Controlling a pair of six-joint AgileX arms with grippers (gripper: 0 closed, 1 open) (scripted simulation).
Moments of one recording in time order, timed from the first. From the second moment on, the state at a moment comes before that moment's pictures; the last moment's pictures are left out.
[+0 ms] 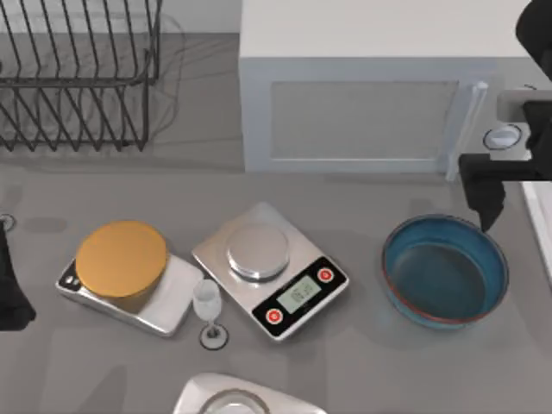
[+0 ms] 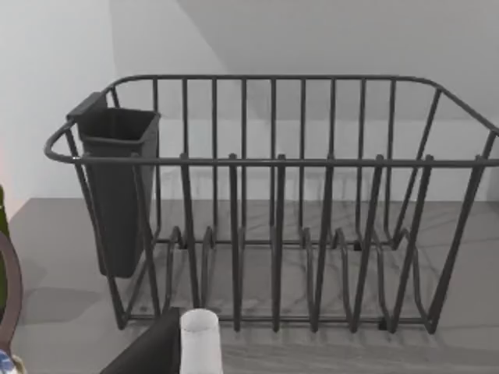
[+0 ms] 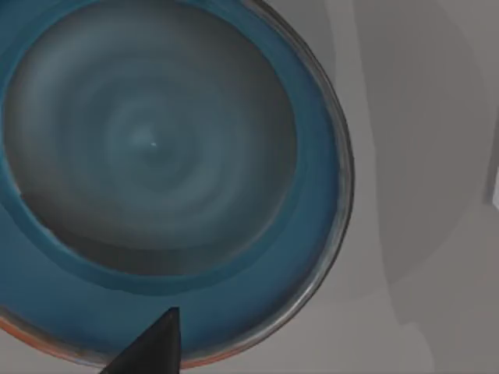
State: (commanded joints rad) left arm 0.00 0.00 0.00 0.00 0.00 0.00; right arm 0.27 1.76 1.39 -1.20 0.00 0.28
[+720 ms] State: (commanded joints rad) left arm 0.00 0.00 0.00 0.00 0.00 0.00; right arm 0.27 1.88 1.13 -0.82 0.00 0.29
